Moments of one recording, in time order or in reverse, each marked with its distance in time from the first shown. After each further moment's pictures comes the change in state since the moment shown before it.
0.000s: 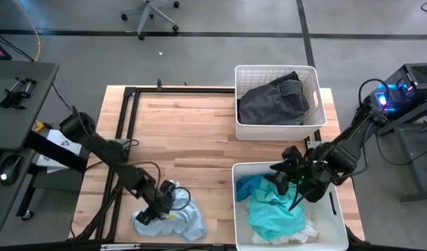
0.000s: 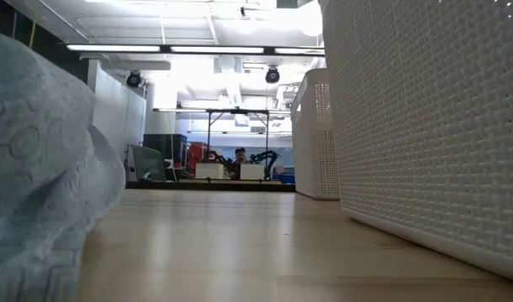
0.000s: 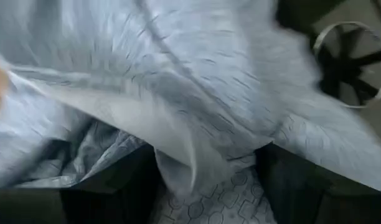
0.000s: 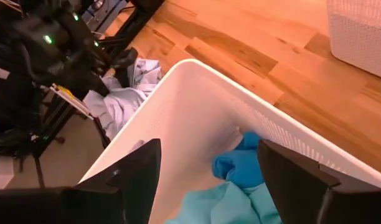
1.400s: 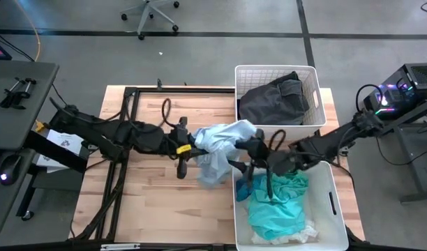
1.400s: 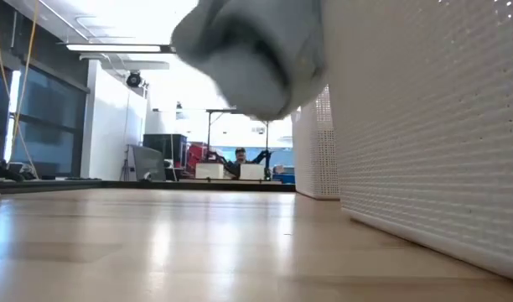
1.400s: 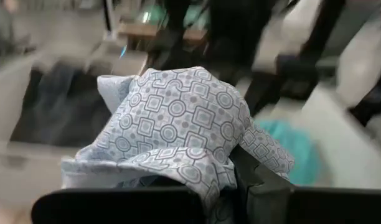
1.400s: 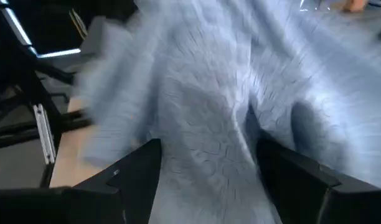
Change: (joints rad) left arm 0.388 -0.182 0.525 0.116 -0.477 0.072; right arm -0.310 0.147 -0.001 0.700 0.011 -1.118
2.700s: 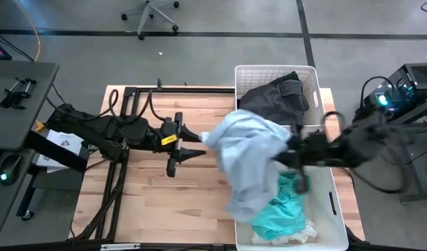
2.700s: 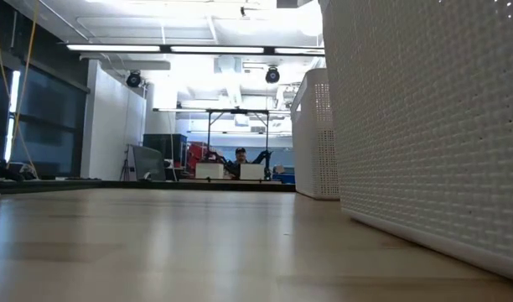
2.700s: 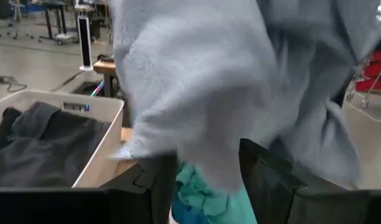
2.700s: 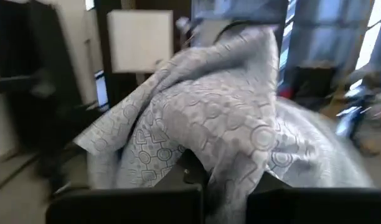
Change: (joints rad) left arm -0.003 -0.049 0.046 0.080 0.072 0.007; right arm 0.230 -0.065 0.442 -0.065 0.046 -0.370
